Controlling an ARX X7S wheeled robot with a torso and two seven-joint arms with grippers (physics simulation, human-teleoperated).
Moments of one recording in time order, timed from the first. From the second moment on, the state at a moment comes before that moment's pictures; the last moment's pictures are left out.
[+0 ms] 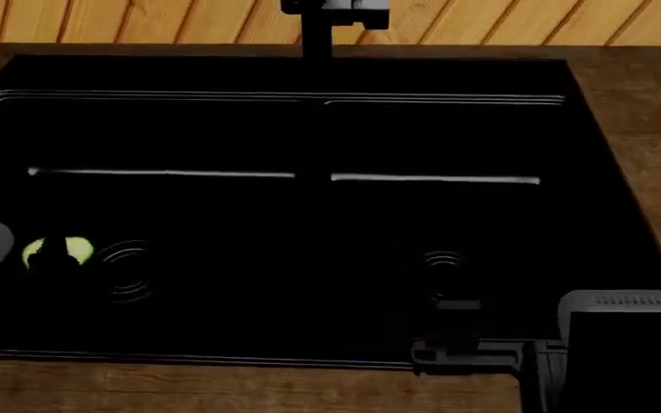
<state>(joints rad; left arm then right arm) -0.44 -0.19 -0.01 0.56 -0.21 -0.96 -0.18 0.28 0.22 0.09 -0.75 0.20 0.83 0.07</state>
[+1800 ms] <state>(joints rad) -0.78 -0.73 -0.20 0.22 -0.98 -1.32 -0.88 0.23 0.23 0.07 -0.63 0.26 0.69 0.07</state>
